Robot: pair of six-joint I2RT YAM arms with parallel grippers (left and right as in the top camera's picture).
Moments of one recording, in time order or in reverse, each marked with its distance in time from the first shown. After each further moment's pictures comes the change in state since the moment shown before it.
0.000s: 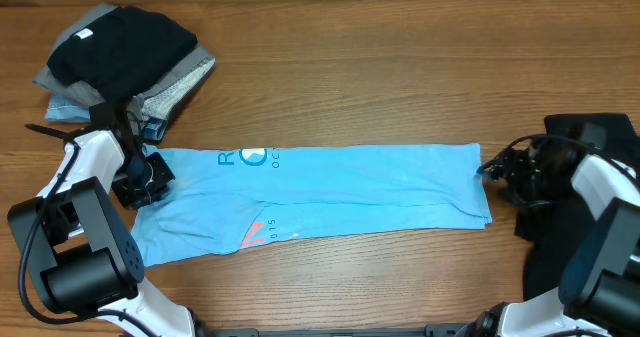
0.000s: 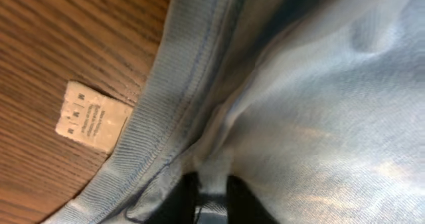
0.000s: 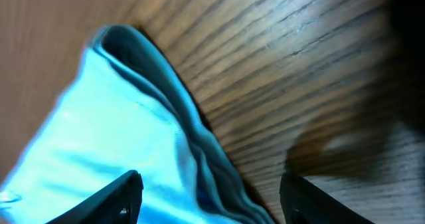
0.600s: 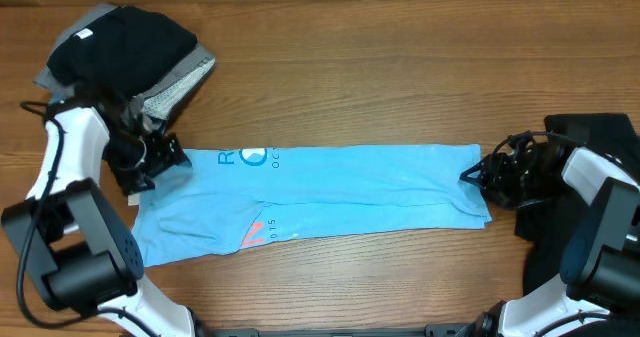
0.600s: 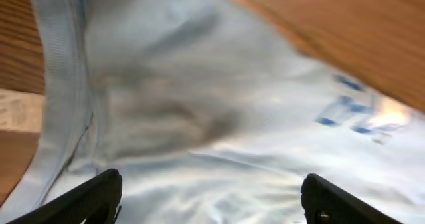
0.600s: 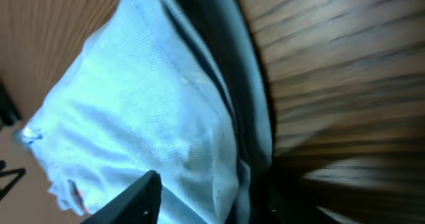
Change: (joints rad) left arm 0.000 -0.014 0.239 -0.277 0.258 0.161; right arm 0.019 0.094 0.000 -0.035 -0.201 -0.170
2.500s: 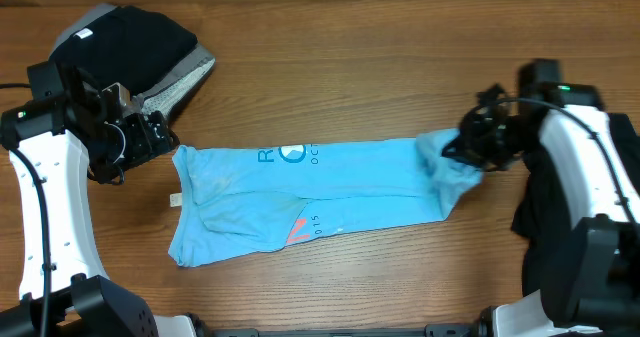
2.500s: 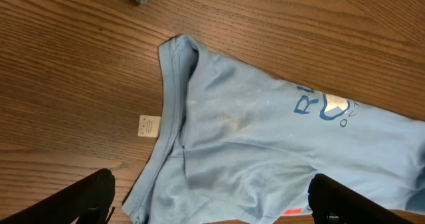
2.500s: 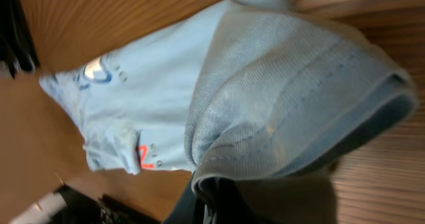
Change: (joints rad) left arm 0.000 -0.293 0.044 -0.069 0.030 0.049; right arm 0.333 -0.124 0.375 -0.398 0.071 0.149
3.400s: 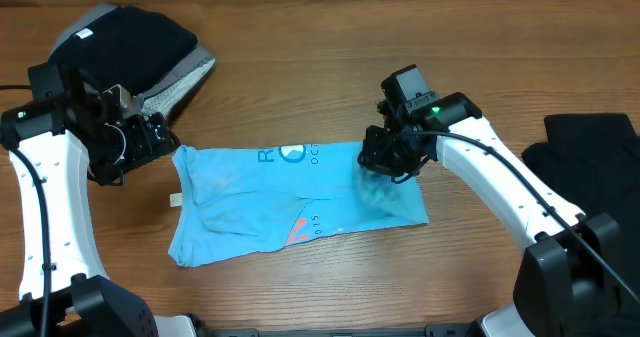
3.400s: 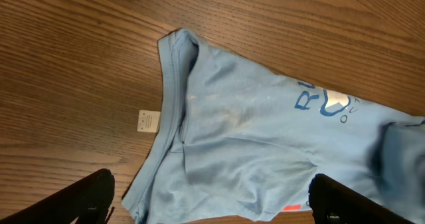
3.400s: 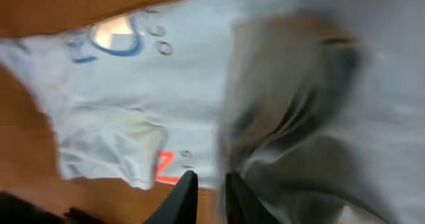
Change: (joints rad) left arm 0.000 0.000 0.000 -0.015 0.000 0.000; right arm 0.488 0.011 0.000 0.217 0.199 0.387
